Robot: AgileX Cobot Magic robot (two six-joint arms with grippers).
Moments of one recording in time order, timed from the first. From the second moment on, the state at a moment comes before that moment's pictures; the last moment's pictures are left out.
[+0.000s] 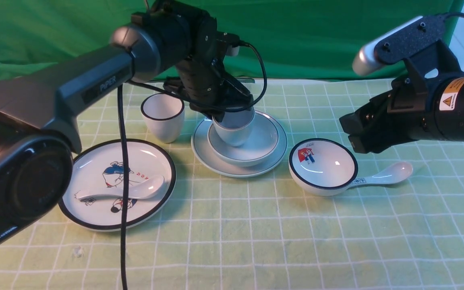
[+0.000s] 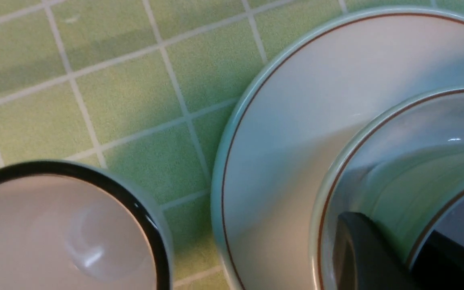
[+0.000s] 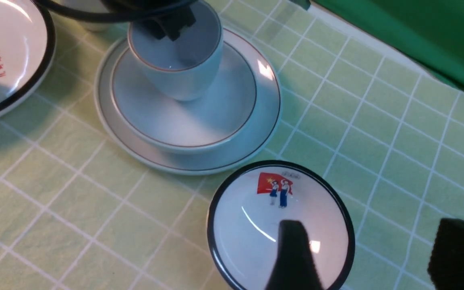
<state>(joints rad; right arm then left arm) 0.43 1.35 -1.02 0.08 0.50 -0.21 -0.39 2.25 -2.04 0.04 0.95 -0.10</state>
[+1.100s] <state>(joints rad) 0.43 1.35 -1.02 0.08 0.51 -0.21 -0.39 2.02 -2.01 -0.05 1.04 -0.07</state>
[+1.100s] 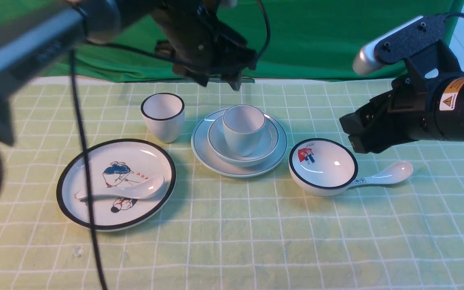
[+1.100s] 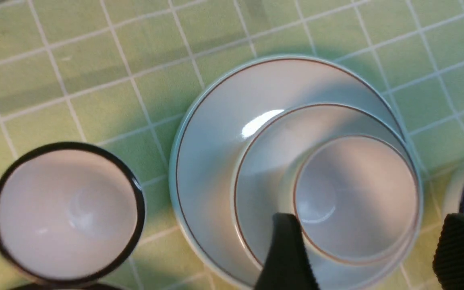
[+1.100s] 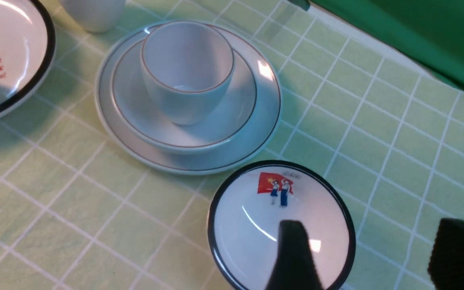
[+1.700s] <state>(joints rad) 0.43 1.35 -1.02 0.10 0.49 -0.19 -0.13 1.64 -1.15 -0.10 0.78 -0.13</state>
